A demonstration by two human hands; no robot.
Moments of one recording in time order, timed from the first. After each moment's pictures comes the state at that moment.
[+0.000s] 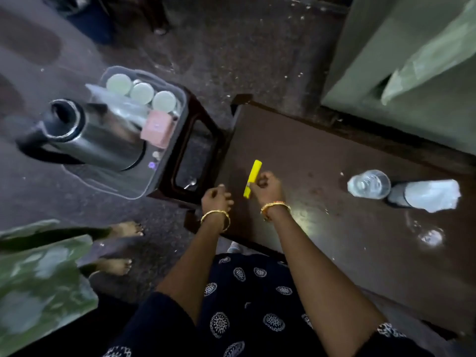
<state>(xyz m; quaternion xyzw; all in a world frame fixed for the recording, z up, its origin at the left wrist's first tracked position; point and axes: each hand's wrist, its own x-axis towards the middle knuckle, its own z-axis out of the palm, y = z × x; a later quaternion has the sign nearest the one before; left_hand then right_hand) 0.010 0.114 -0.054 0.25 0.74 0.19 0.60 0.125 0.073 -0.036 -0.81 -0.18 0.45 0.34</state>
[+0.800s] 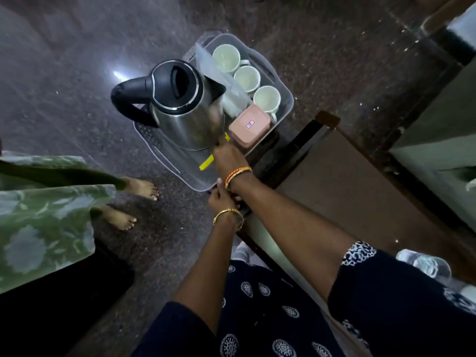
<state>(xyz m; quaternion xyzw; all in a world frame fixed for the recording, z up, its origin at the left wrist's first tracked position) -0.098 0.200 -0.076 0.01 0.78 0.40 0.49 -0.075 0.291 -0.048 -0.58 -0.77 0.27 -0.04</state>
